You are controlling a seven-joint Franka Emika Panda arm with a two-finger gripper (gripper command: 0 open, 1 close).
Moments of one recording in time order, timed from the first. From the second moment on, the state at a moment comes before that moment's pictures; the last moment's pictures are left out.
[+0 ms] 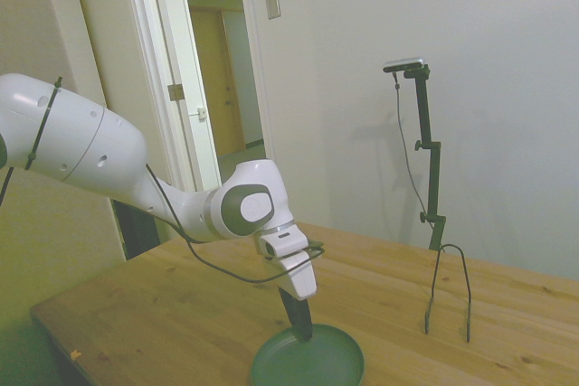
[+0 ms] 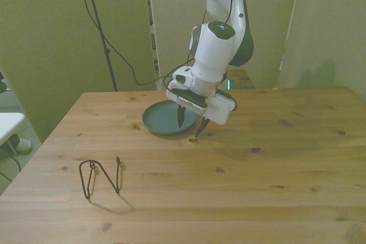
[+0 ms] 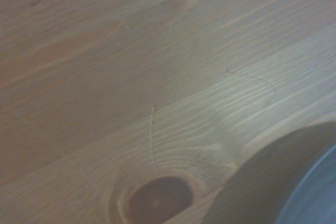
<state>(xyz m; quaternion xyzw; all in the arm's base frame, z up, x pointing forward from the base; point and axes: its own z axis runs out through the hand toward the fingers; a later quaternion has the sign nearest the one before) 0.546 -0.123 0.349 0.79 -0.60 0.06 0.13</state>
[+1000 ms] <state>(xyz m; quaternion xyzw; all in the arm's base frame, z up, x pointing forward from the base) 0.547 -0.137 0.386 0.80 -0.60 0.04 0.04</state>
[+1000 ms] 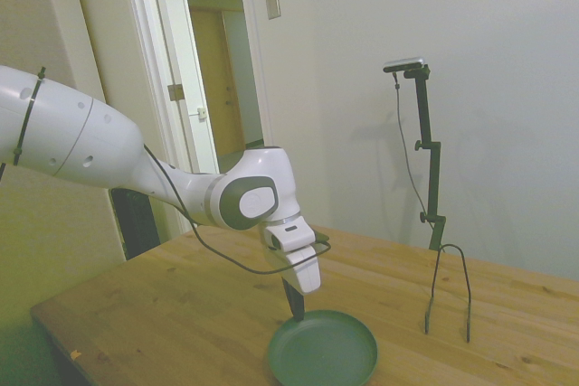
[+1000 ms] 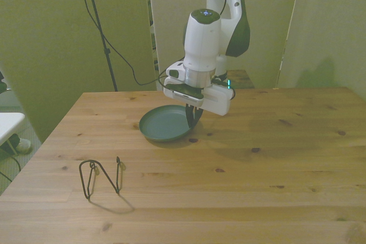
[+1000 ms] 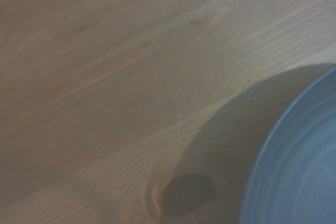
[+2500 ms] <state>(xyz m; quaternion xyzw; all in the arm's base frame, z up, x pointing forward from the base) 0.519 -0.236 0.573 0.74 -0.60 0.17 -0.24</state>
